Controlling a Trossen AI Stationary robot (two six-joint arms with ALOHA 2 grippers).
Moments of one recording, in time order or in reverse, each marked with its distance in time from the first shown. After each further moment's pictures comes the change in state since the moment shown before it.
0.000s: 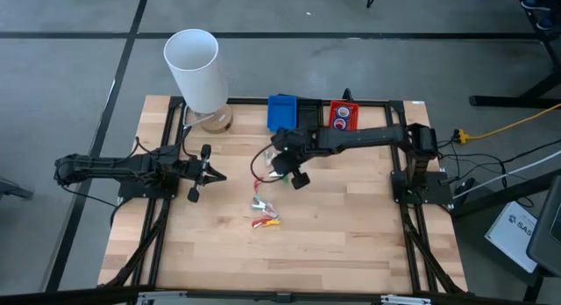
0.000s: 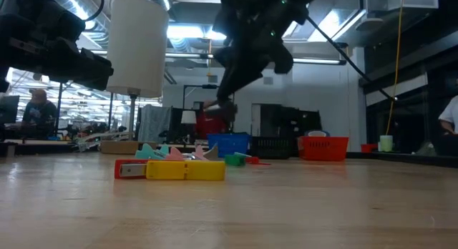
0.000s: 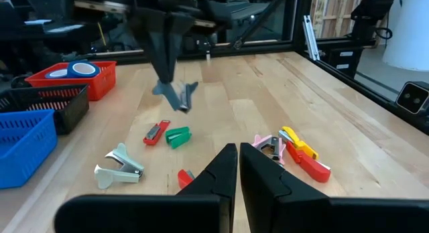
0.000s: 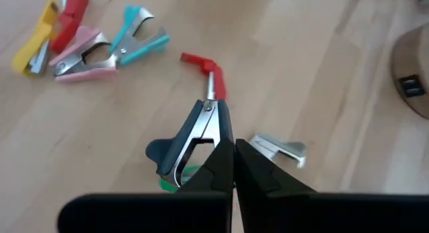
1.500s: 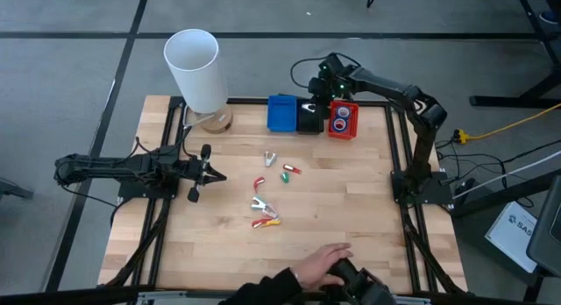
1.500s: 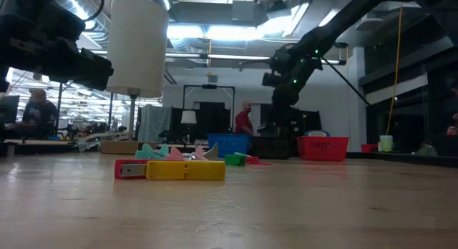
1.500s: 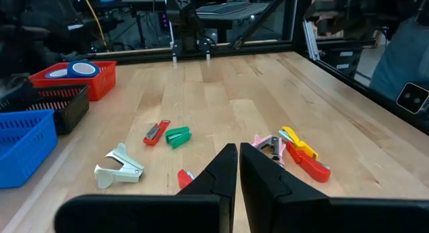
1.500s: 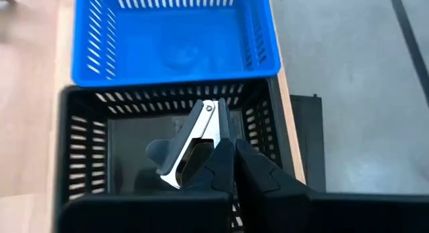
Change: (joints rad) left arm 0.000 0.000 0.000 0.000 0.000 0.000; right arm -0.722 0.024 -0.030 -0.005 -0.209 -0.035
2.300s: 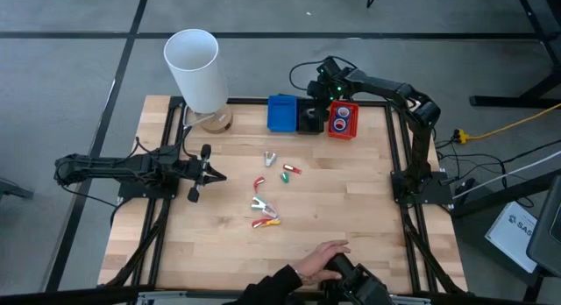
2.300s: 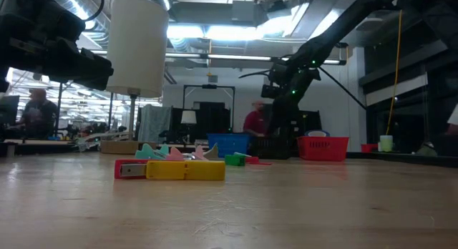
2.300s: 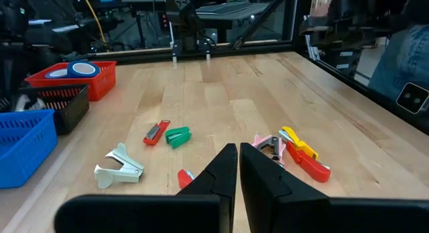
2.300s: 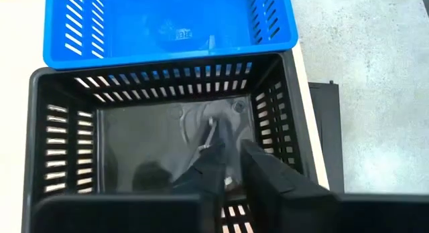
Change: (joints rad) left arm 0.000 0.000 0.000 0.000 0.000 0.000; right arm -0.012 0.068 0.000 0.012 -0.012 0.007
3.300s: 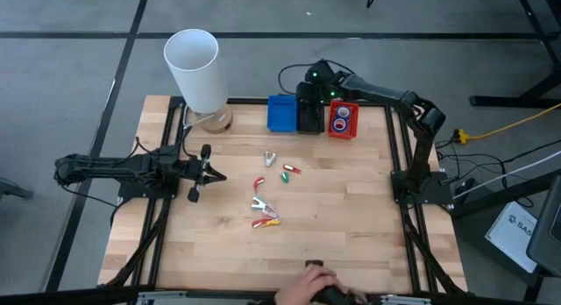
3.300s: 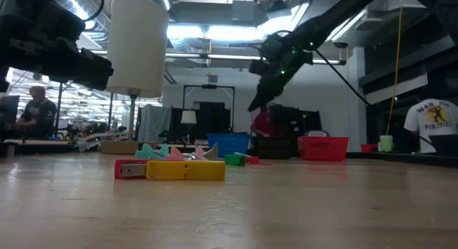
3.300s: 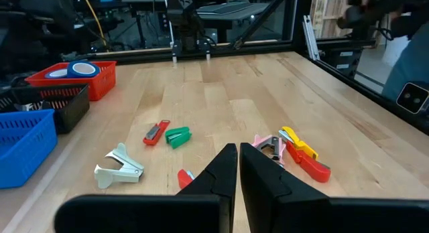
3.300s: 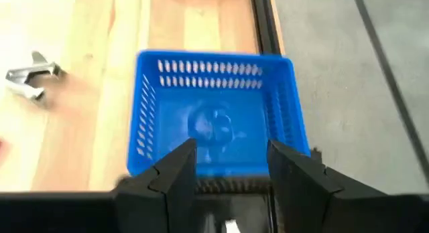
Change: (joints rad) left arm 0.000 0.000 0.000 0.000 0.000 0.000; right arm 0.150 -0.095 0.000 0.129 0.026 0.072
